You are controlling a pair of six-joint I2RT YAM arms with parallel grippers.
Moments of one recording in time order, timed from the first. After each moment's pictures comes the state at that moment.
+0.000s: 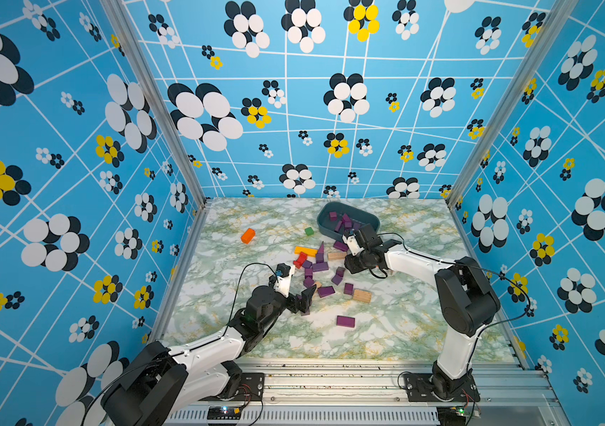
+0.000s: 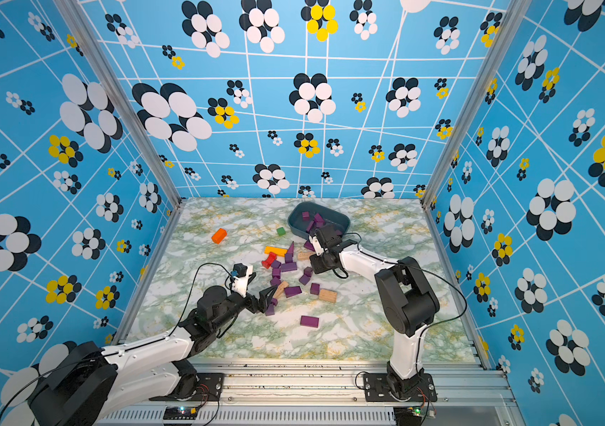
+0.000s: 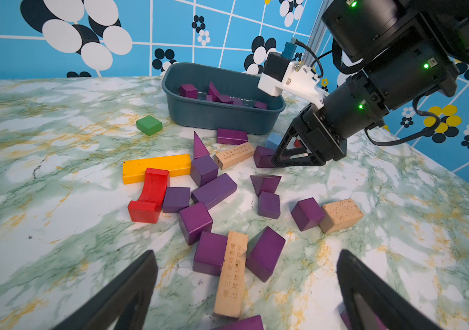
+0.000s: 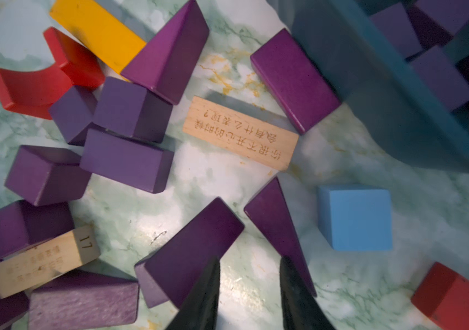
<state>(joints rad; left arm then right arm) -0.64 1.10 0.22 0.65 0.05 -0.22 0.52 1.88 1.24 -0.42 -0.05 0.08</state>
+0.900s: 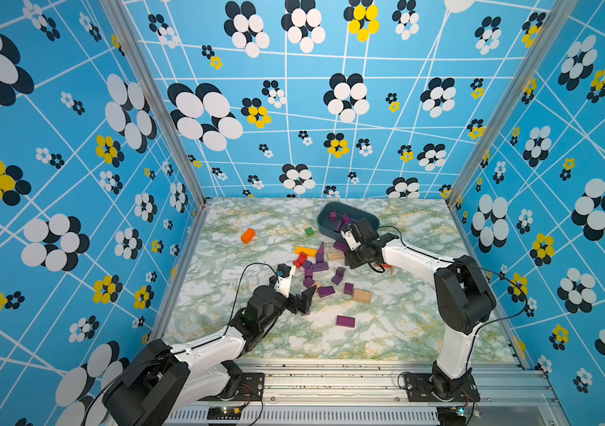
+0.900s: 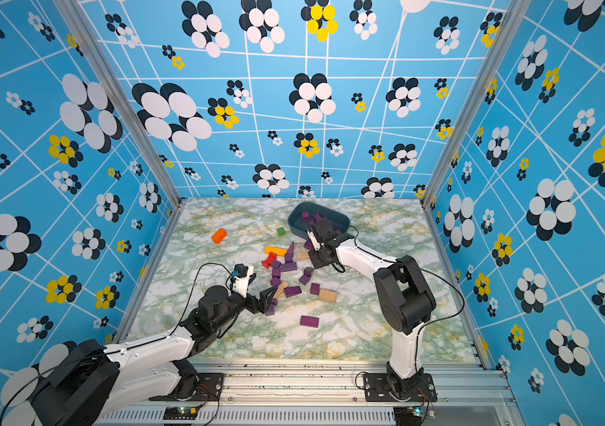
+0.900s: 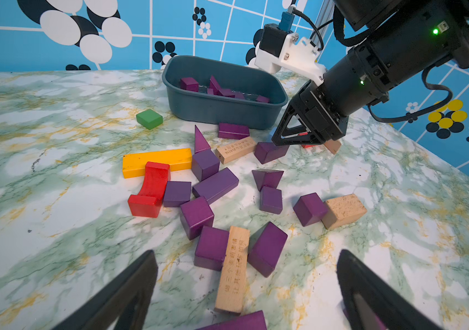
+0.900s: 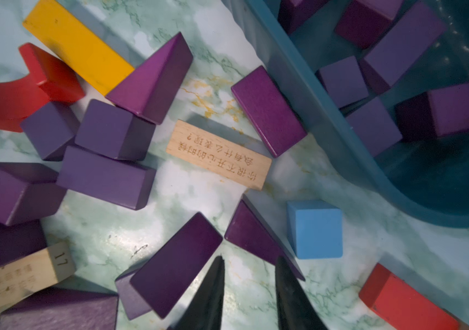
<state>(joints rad) -0.64 1.12 0.22 0.65 0.05 -0.22 0.53 1.90 1.35 -0.51 0.07 0.01</state>
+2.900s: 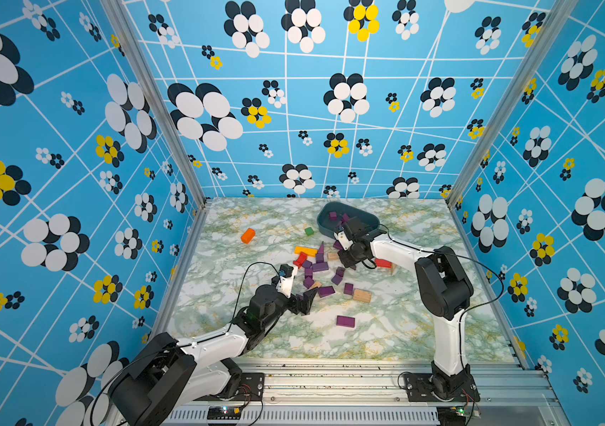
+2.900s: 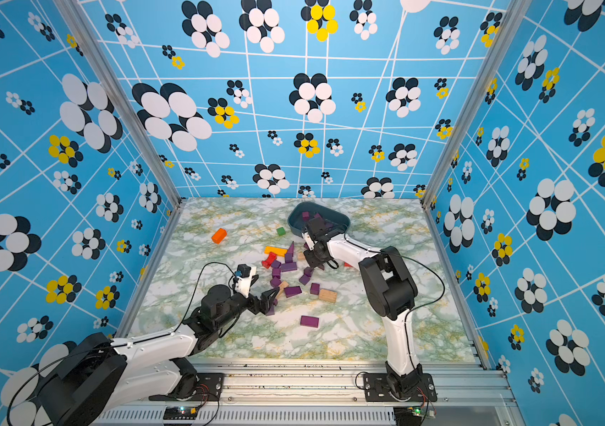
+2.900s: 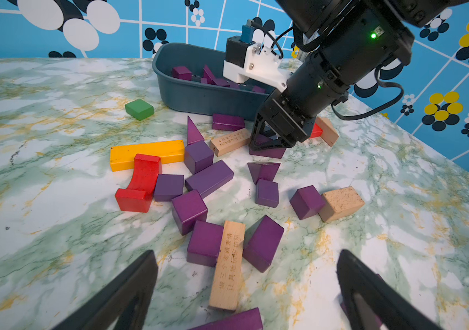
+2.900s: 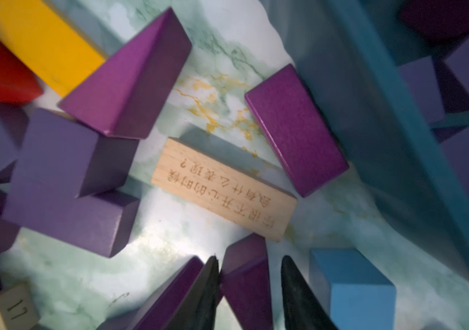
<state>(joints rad) -0.64 1.17 0.23 0.67 0.08 -0.22 0.53 2.08 1.49 -0.56 0.03 -0.01</state>
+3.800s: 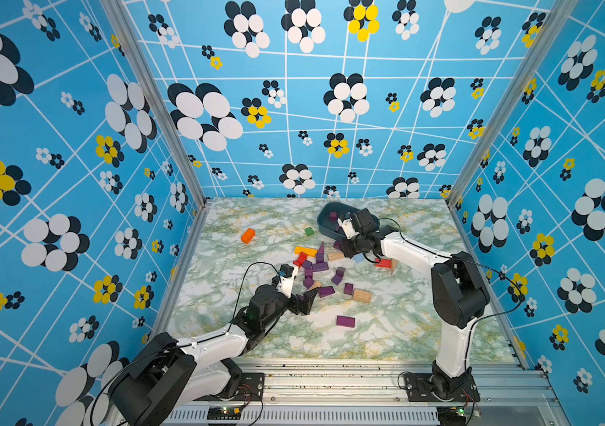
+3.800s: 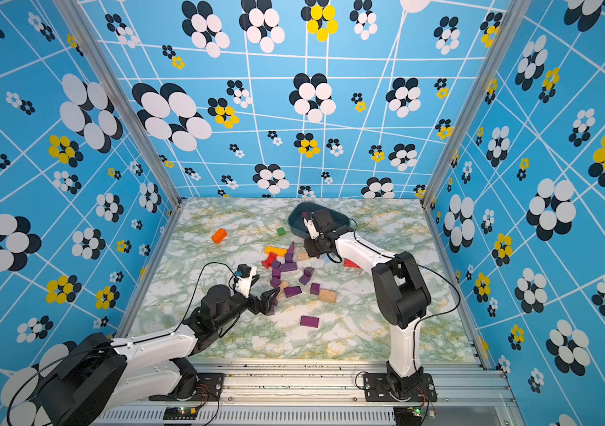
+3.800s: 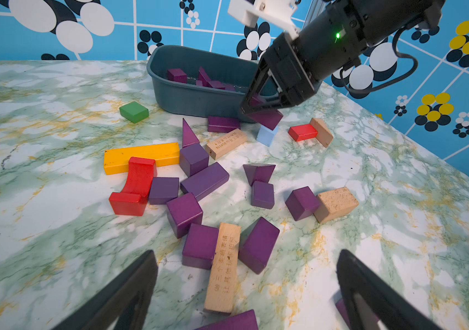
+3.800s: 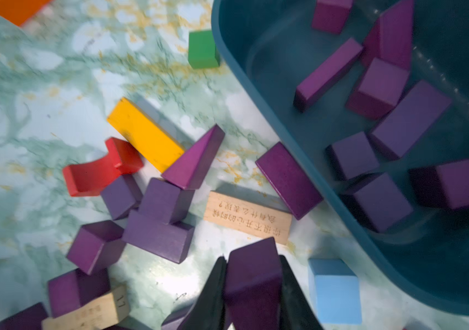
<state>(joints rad) -0.64 1.17 0.23 0.68 0.09 -0.22 0.49 1.93 1.45 -0.42 -0.08 0.09</state>
